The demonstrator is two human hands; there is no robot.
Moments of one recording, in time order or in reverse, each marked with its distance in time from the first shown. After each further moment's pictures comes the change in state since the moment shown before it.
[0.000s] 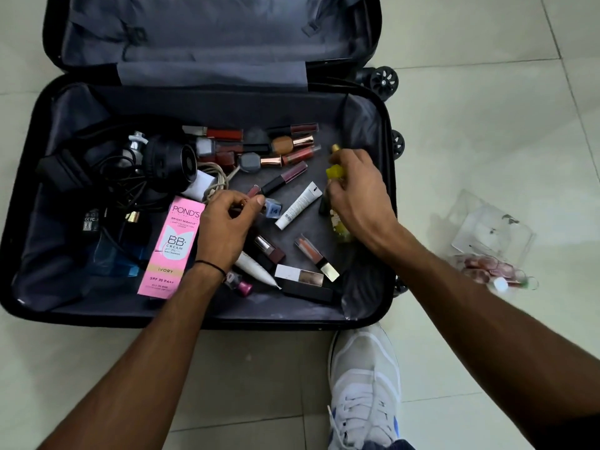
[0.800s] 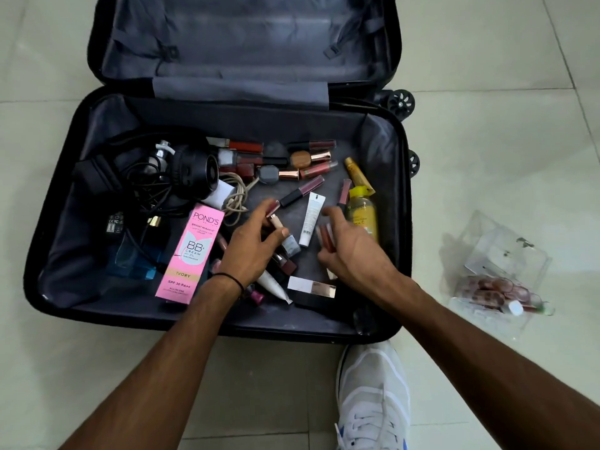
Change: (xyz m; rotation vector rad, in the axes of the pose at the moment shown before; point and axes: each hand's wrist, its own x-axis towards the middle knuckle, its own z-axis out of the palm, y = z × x) left_hand -0.013 0.002 0.003 0.073 -0.213 0.005; right_hand -0.044 -0.014 0.016 -0.041 -0.408 0.004
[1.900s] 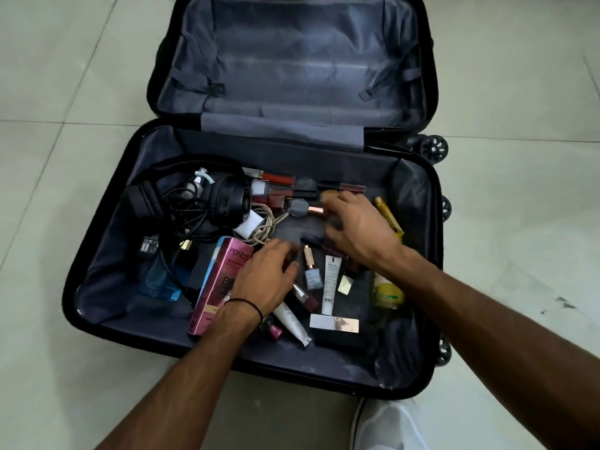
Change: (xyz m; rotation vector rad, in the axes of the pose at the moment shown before) left_hand 0.004 0.006 -0.016 0.453 0.019 0.080; right_hand 0.098 -0.012 -0.025 -0.271 0.098 -0.301
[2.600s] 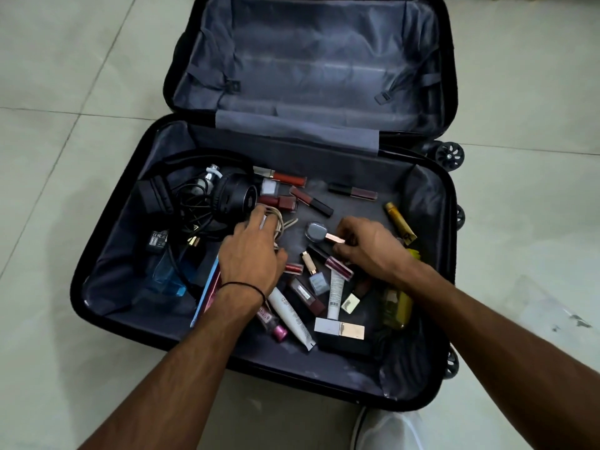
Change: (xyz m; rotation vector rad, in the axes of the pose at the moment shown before) left_hand 0.014 -0.006 -0.022 0.409 0.205 -0.134; right_hand -0.006 0.016 0.016 0.130 -0.153 0.066
